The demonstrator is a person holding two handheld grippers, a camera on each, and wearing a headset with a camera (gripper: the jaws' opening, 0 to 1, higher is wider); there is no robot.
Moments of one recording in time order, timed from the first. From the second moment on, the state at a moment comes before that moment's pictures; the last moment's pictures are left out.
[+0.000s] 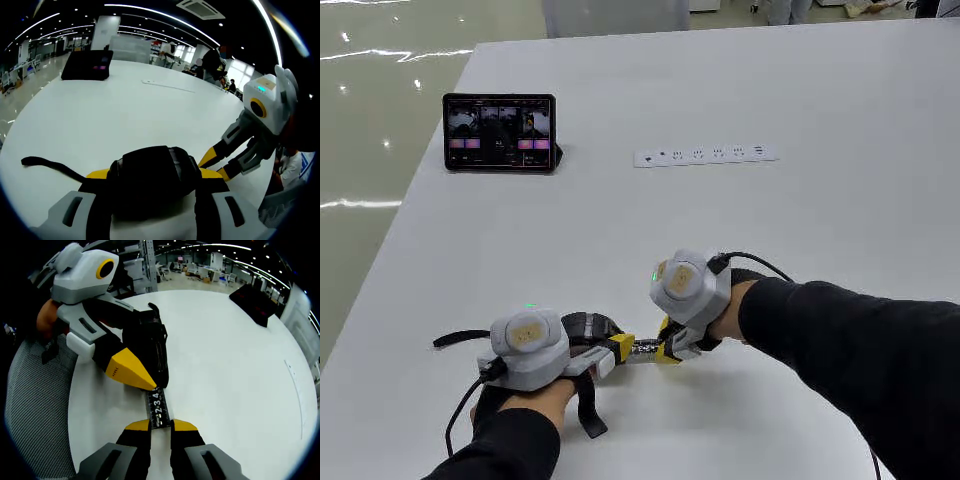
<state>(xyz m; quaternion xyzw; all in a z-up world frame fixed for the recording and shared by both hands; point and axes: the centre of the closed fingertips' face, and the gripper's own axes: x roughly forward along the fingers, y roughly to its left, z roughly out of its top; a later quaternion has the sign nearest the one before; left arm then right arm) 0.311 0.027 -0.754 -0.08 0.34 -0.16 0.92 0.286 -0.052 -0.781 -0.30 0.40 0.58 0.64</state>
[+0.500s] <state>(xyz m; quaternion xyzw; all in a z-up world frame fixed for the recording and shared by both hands) 0.311 0.027 -0.754 -0.08 0.34 -0.16 0.92 0.285 -0.045 -0.780 -0.29 0.40 0.58 0.65</state>
